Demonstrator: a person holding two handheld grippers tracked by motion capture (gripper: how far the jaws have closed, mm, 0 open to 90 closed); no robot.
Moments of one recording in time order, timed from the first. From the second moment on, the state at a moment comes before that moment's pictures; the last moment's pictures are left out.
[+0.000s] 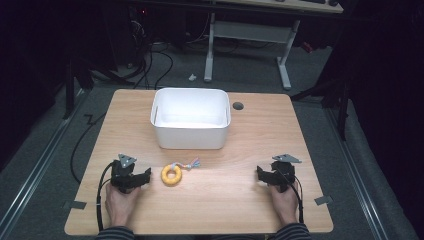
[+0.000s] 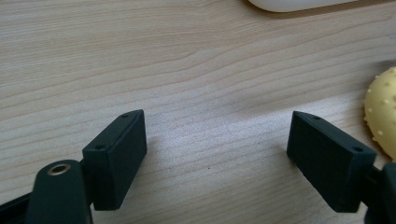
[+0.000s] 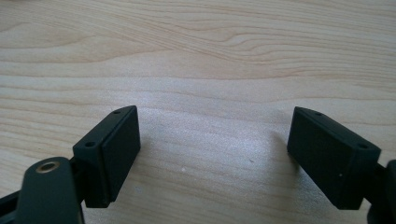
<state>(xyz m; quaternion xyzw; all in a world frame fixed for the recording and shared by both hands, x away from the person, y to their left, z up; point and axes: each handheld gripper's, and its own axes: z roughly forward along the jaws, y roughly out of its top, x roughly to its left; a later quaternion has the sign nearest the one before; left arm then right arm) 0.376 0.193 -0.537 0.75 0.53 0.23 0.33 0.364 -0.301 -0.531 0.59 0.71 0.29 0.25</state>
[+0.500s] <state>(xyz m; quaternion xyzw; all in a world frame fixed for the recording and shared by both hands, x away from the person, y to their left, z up) 0.371 0.198 -0.531 0.74 0.54 0.21 0.34 0.363 -0.301 -0.531 0.59 0.71 0.29 0.25</state>
